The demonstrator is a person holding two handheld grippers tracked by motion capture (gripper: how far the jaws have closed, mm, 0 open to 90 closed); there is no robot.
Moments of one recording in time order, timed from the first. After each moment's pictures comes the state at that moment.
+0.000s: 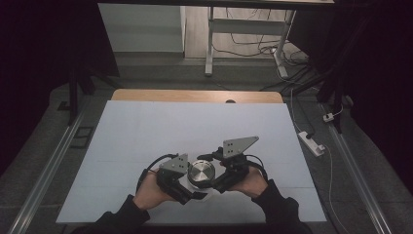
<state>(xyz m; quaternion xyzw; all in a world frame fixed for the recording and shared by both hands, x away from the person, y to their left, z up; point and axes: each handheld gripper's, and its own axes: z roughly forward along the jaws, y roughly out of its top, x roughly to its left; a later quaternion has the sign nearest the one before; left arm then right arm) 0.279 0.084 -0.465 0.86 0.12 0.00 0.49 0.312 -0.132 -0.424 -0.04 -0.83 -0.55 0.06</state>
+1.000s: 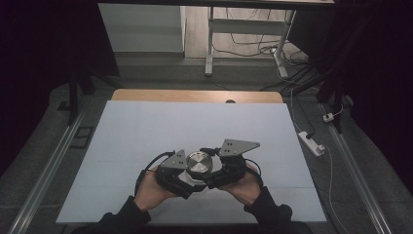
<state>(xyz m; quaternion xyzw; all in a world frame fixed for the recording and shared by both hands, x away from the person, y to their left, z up) 0.282 0.087 -0.465 0.86 0.17 0.05 0.47 0.295 -0.123 -0.415 -0.15 -0.81 -0.56 -0.04</state>
